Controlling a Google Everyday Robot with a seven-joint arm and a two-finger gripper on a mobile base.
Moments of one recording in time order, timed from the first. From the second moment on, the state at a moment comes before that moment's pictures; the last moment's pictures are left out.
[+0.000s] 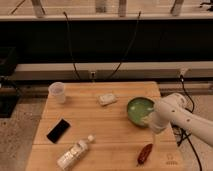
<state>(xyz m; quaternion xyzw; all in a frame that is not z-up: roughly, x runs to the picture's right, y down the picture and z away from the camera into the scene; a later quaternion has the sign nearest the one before) 0.243 0.240 0.764 -0.31 -0.10 -0.14 0.93</state>
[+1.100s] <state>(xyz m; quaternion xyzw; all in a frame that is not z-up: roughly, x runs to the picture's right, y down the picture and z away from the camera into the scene) 0.230 0.297 0.721 -0.31 -0.15 -0.19 0.92</state>
